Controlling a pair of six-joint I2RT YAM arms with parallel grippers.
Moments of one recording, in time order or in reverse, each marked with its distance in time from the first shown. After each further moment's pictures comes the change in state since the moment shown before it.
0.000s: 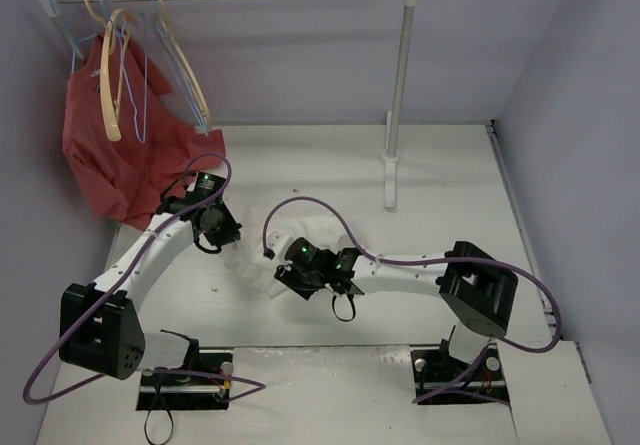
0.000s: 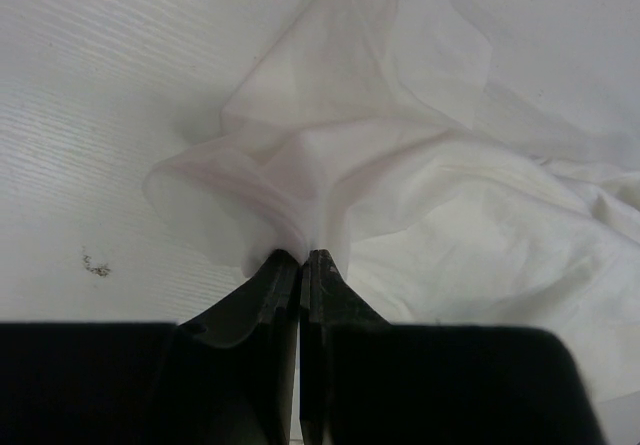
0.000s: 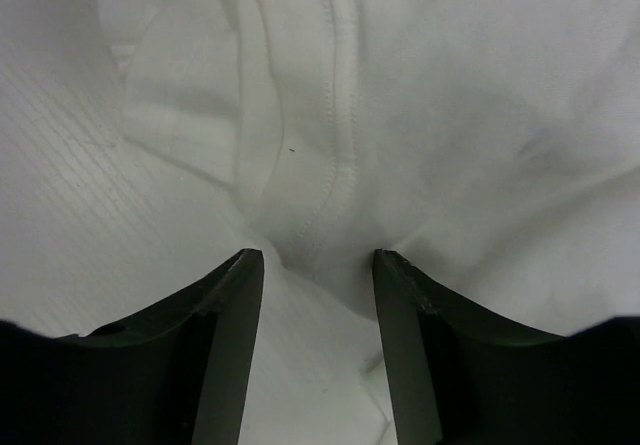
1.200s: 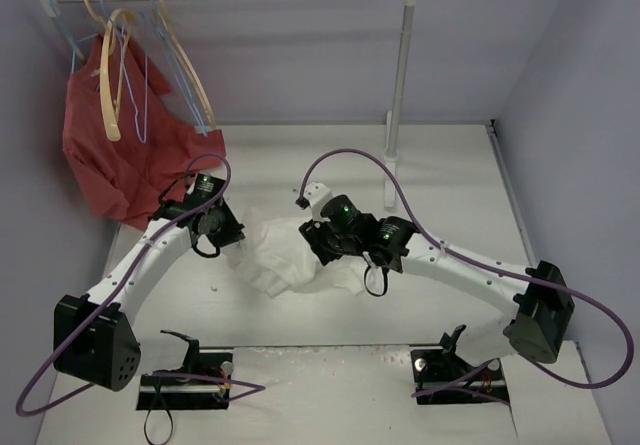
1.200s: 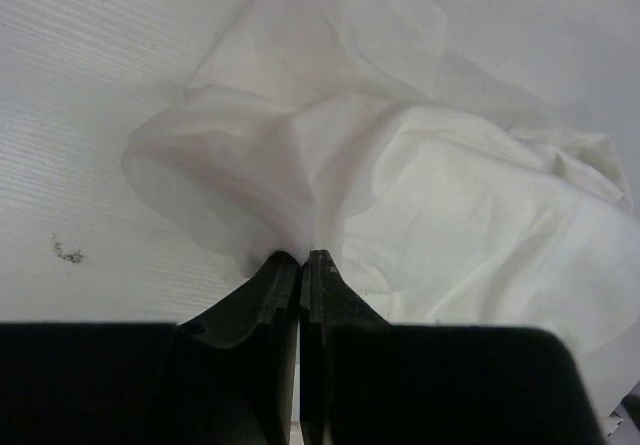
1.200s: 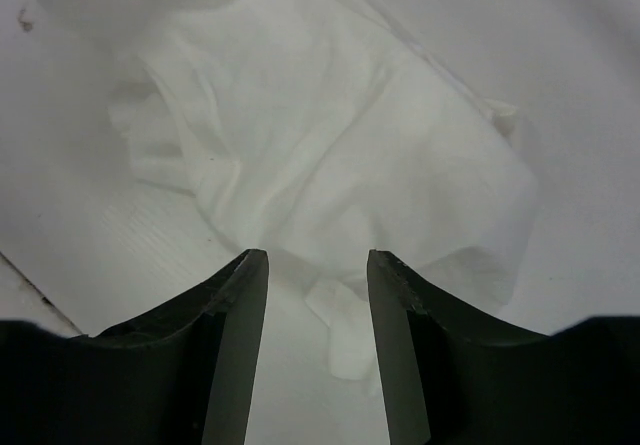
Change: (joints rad) left arm -0.022 -0.063 -0.010 -0.006 0.039 -0.011; right arm -0.177 -0.254 0.151 -0.272 -0.010 0.120
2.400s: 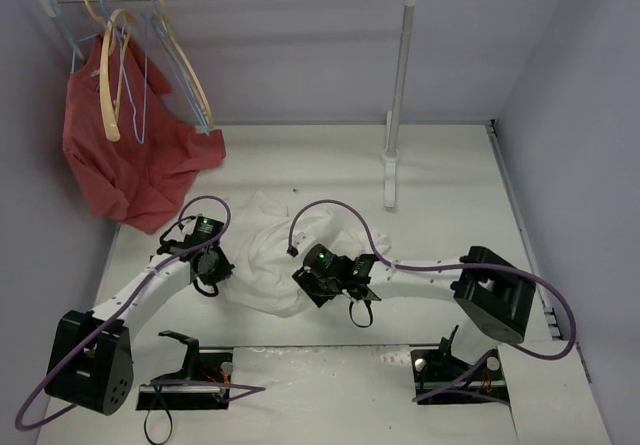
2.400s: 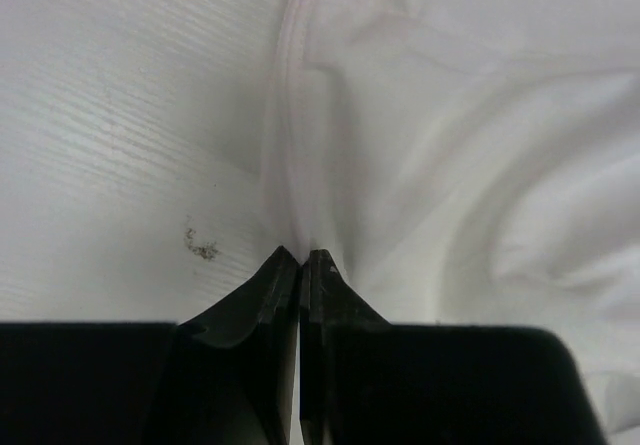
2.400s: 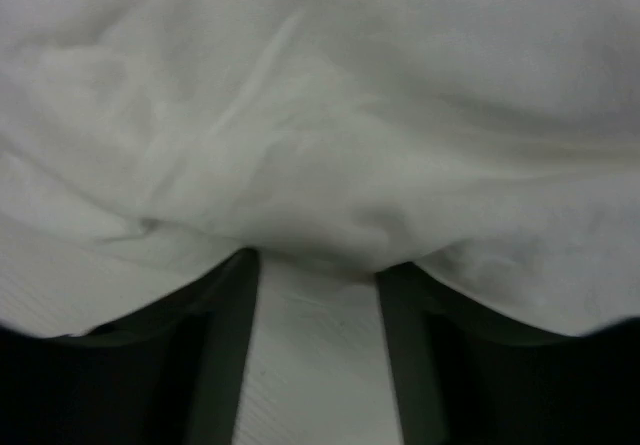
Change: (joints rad) left arm 0.013 -0.095 -0.385 0.159 -0.130 0.020; right arm 0.148 0.148 -0.317 0.280 0.007 0.113
